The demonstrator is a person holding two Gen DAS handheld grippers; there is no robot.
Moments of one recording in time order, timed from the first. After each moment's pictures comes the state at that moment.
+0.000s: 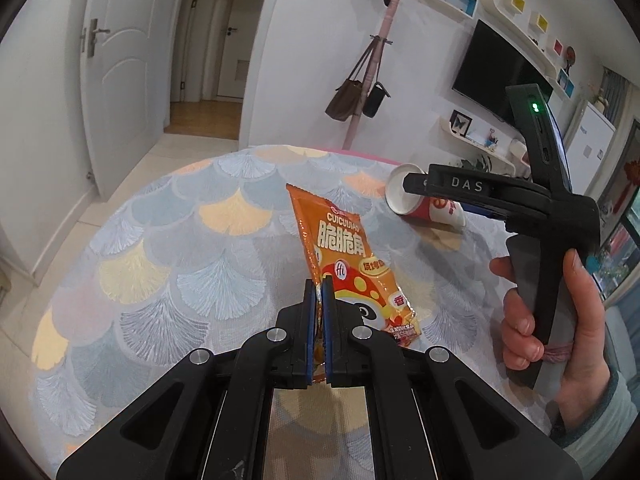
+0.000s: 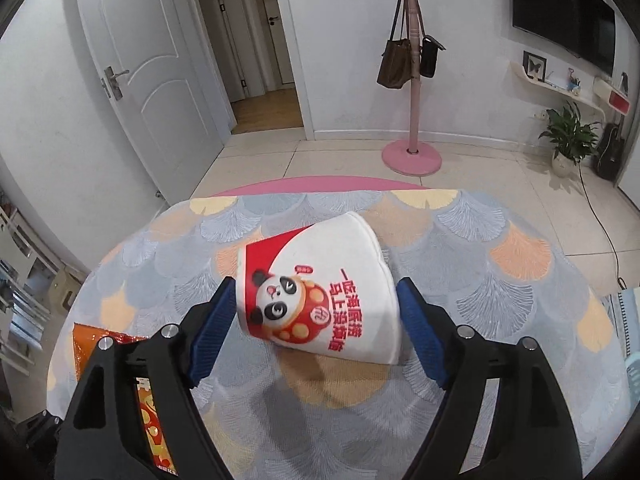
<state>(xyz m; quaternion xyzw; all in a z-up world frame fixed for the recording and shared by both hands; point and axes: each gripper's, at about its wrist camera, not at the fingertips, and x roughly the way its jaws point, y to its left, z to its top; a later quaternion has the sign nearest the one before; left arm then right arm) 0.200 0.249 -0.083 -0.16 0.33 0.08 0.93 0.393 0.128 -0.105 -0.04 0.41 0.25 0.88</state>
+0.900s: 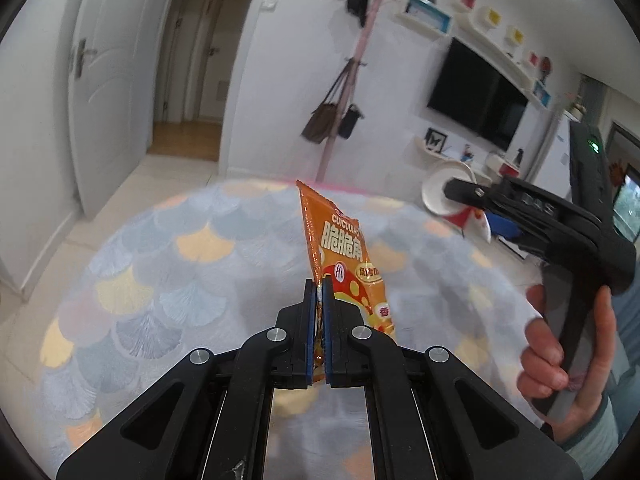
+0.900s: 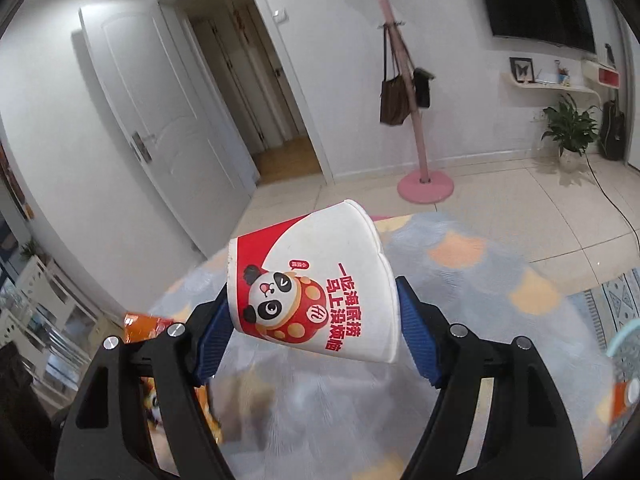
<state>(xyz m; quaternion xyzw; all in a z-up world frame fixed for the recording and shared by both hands) 0.178 0.215 -0.039 -0.15 0.28 0.05 0.95 0.341 0.034 -0.042 0.07 0.34 0.28 0.89</state>
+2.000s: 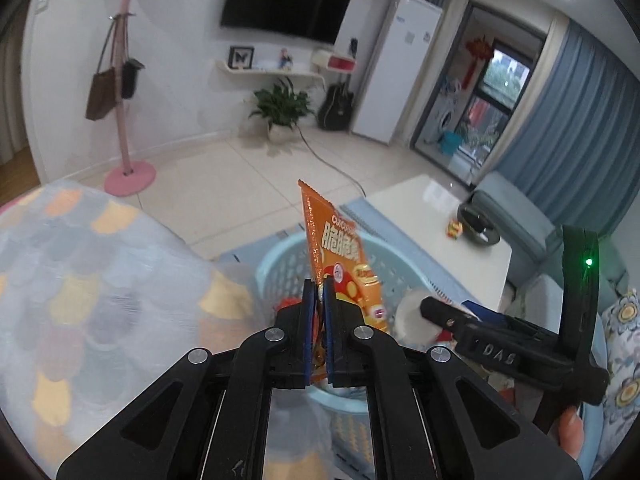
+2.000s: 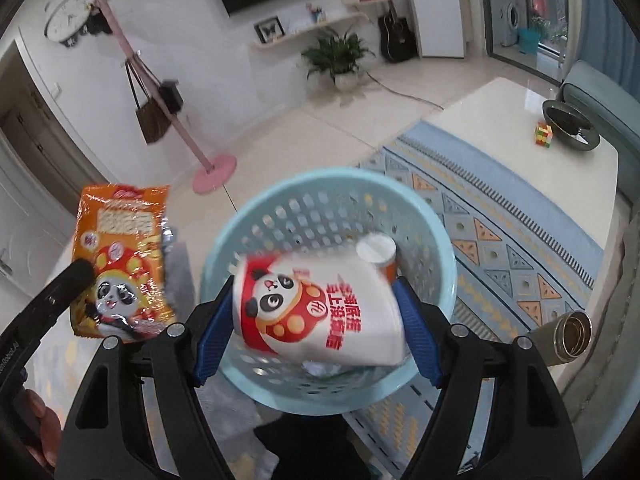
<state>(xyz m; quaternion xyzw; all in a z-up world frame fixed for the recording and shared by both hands) 0.296 -0.130 -0.071 -0.04 0.38 -0.25 0.89 0.260 -0.339 -0.126 0.18 0.43 -0.06 0.89</state>
